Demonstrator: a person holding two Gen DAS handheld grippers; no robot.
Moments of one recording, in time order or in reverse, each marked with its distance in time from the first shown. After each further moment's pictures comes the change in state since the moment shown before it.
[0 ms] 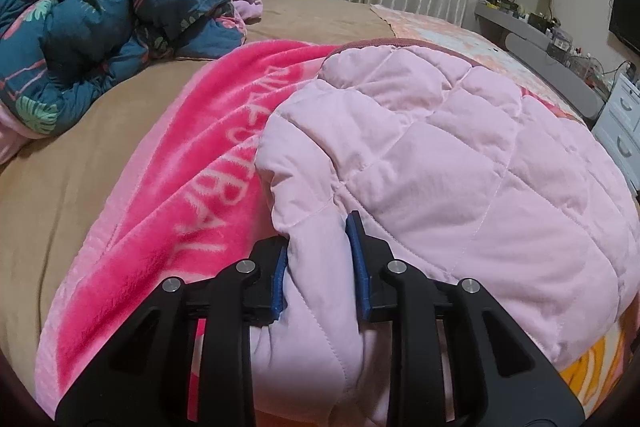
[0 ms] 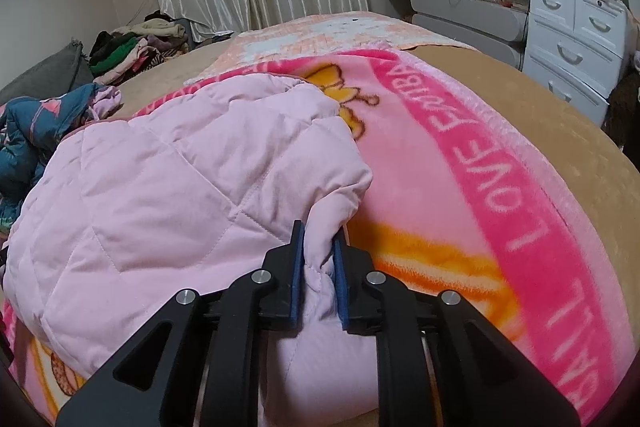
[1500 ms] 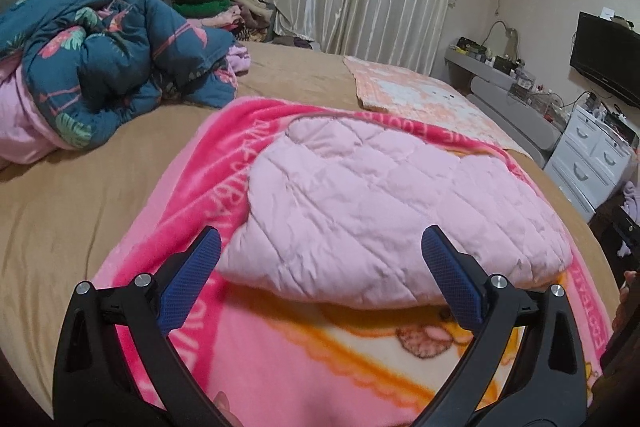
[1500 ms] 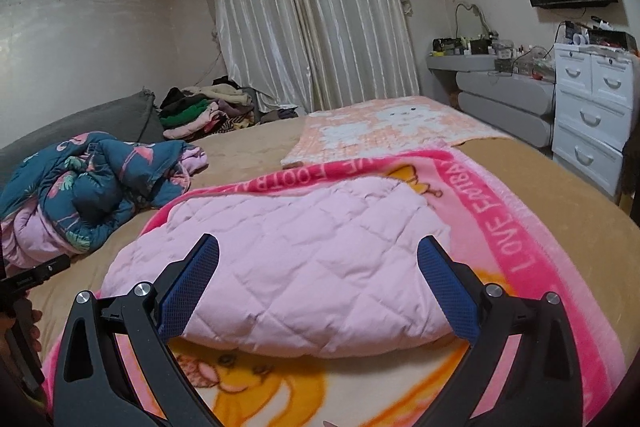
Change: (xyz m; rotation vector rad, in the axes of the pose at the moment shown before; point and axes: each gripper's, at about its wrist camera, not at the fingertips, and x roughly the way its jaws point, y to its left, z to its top) left arm -0.164 -0.021 -0.027 -0.031 -0.151 -0.094; right arm -0.191 0.087 -0.018 -0.054 -0.285 0.189
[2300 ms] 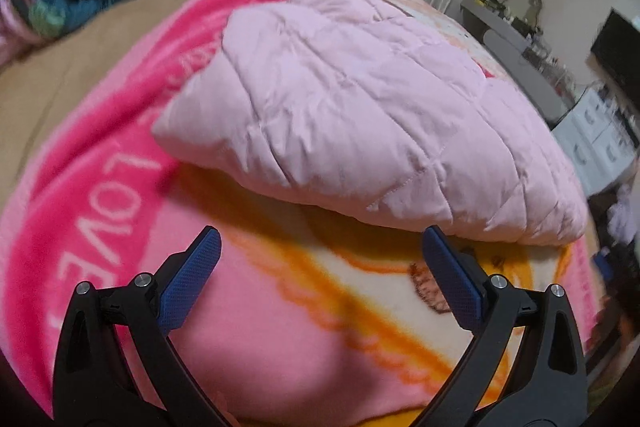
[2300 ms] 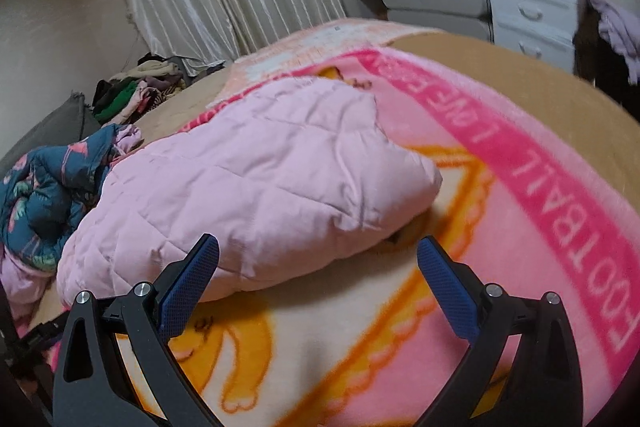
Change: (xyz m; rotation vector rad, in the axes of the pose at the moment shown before) left arm 0.079 0.010 -0.068 -0.155 0.291 -0.061; right arm 0.050 -0.061 -0.077 0.298 0.221 -0.167
